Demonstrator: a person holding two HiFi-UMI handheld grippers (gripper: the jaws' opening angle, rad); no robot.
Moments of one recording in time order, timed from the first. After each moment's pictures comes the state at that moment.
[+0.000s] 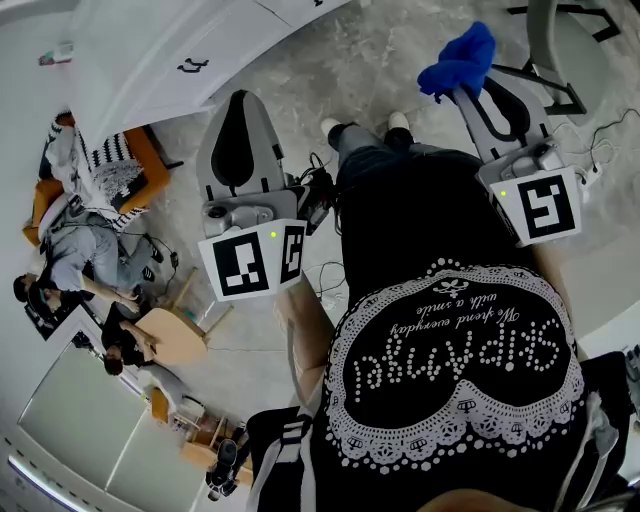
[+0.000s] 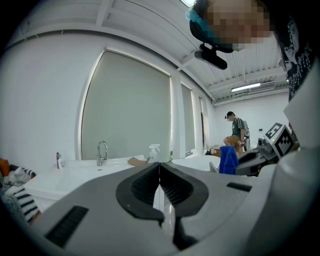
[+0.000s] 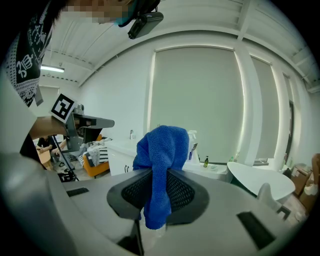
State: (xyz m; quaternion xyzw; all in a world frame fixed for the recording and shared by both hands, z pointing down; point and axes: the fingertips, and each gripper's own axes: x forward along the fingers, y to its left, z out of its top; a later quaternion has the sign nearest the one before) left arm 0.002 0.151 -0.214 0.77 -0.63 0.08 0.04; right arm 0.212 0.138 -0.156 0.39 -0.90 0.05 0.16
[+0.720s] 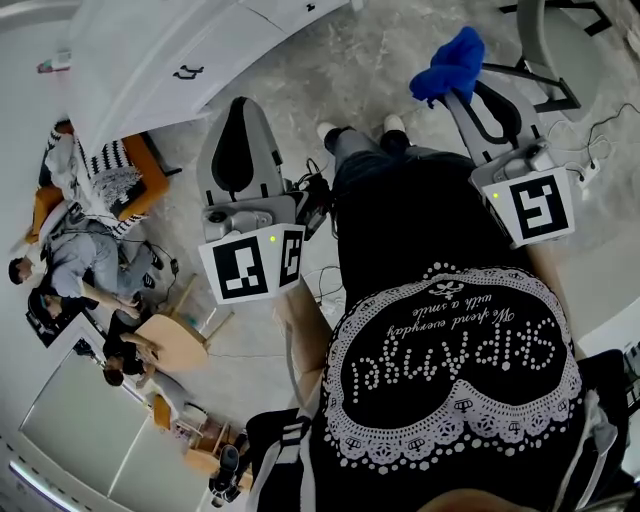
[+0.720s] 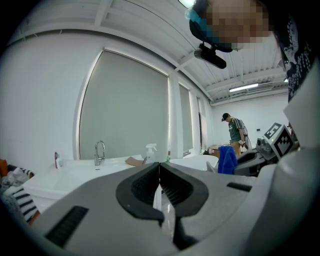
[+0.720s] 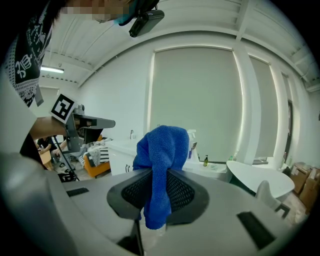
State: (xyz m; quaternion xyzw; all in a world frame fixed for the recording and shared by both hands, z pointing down) left arm 0.006 0.146 -0.208 0.78 -0.62 0.08 0.05; right arm 0.209 0.137 -0.152 0.39 -0.90 0.05 0.16
